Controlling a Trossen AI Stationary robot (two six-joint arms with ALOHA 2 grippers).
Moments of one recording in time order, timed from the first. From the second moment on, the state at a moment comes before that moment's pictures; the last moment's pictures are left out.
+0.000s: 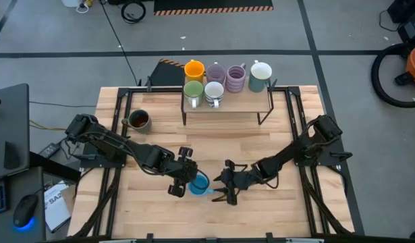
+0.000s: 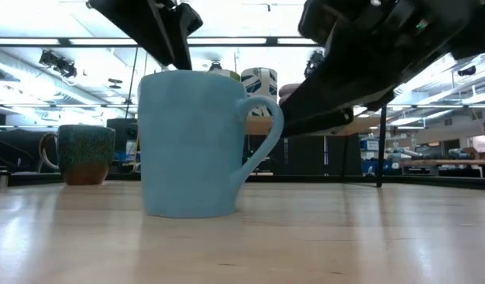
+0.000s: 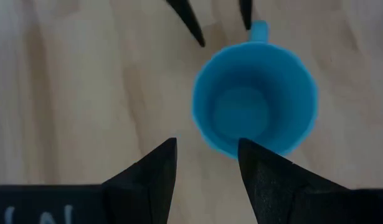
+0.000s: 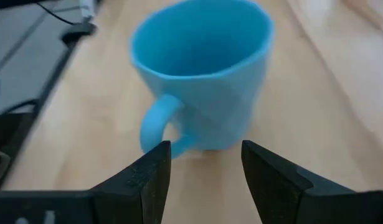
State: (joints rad) left arm -0.38 1.62 1.27 -0.69 -0.21 -0.04; right arm 0.45 1.81 0.82 0.41 0.30 0.38
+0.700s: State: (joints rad) left arm -0.41 1.62 1.27 -0.69 -0.12 -0.15; right arm 0.53 1.82 0.92 0.33 0.24 0.24
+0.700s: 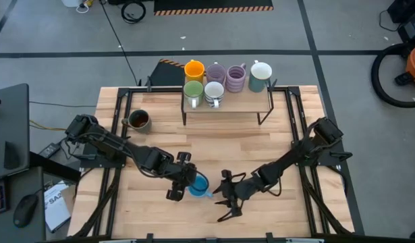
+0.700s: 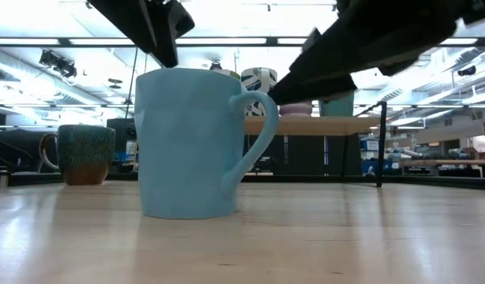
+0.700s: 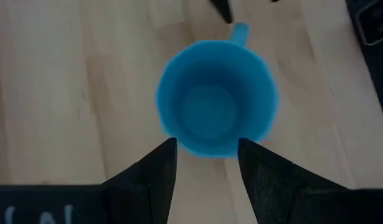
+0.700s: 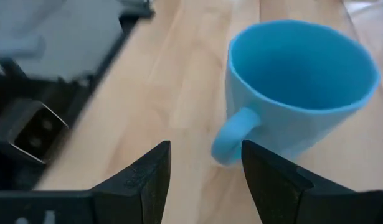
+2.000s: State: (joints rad) left arm -0.55 1.75 1.18 -0.54 -0.20 -0.41; right arm 0.42 1.83 1.06 -0.06 0.22 0.05
